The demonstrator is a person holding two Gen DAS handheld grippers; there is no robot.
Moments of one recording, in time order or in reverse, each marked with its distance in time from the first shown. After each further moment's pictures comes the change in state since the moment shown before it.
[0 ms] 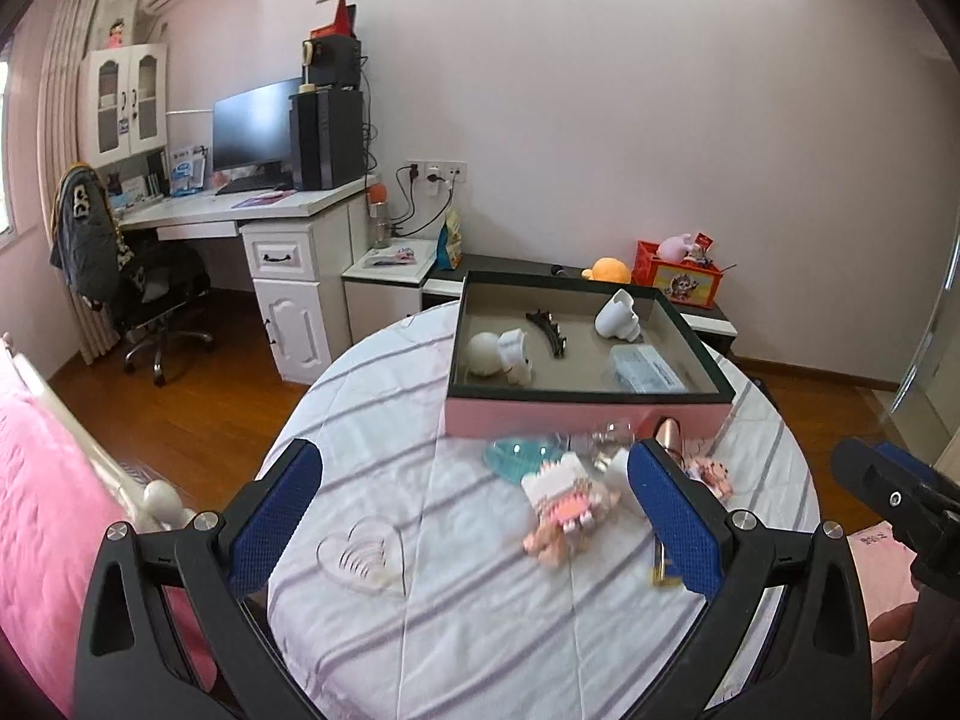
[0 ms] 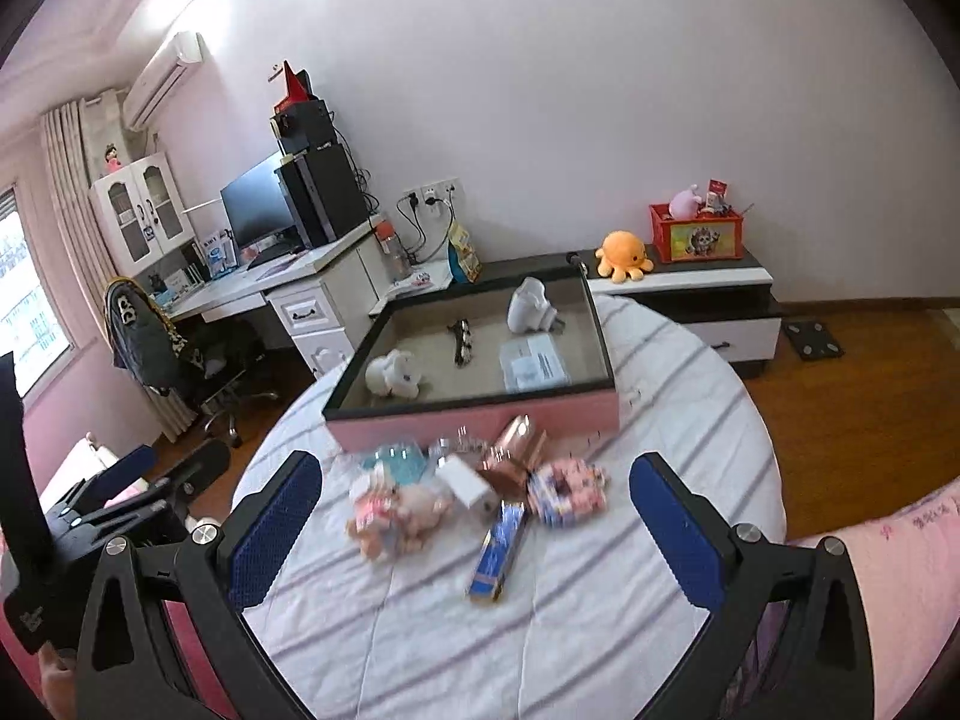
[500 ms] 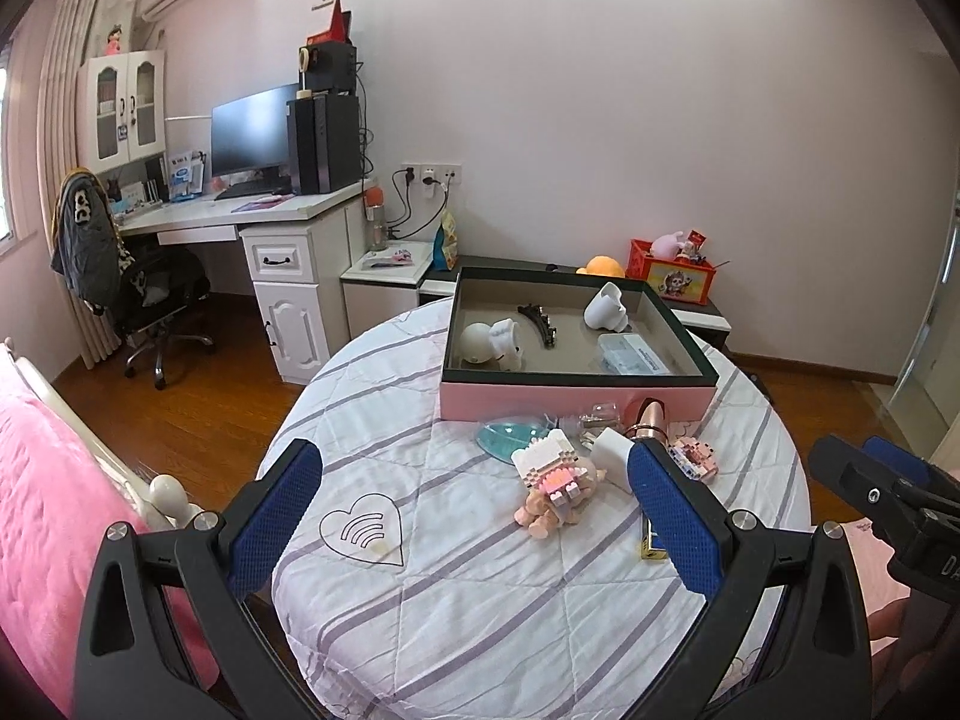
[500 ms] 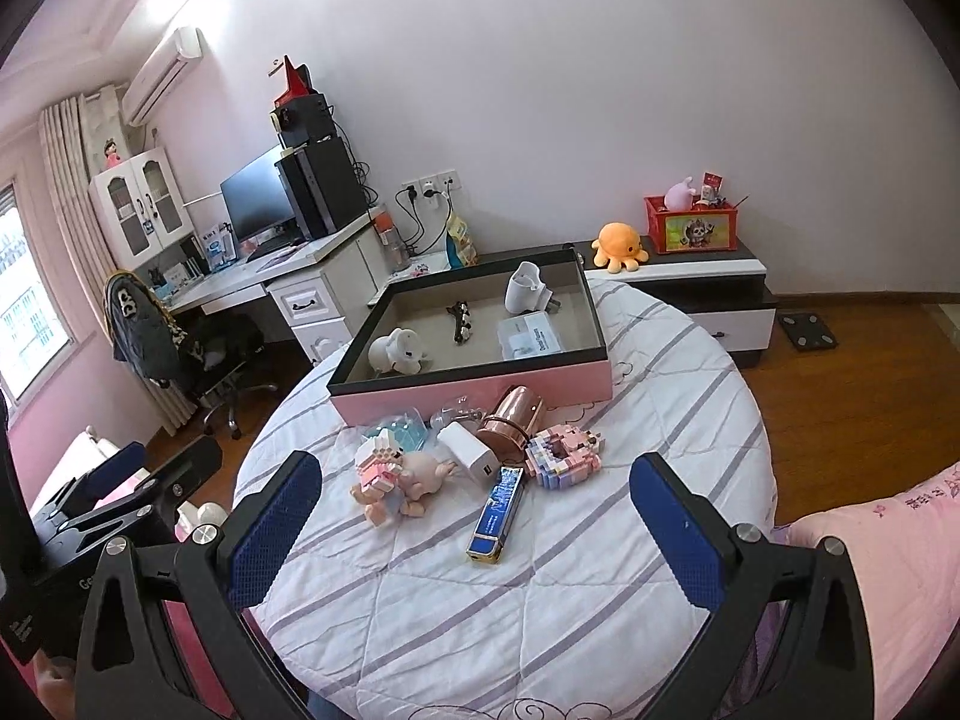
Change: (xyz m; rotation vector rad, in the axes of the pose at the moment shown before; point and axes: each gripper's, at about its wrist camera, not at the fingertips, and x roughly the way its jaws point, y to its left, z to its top) left arm -0.019 -0.008 -0.010 0.016 -0.008 -0.004; right arm -0.014 0.002 -0.013 -0.017 0.005 -0.014
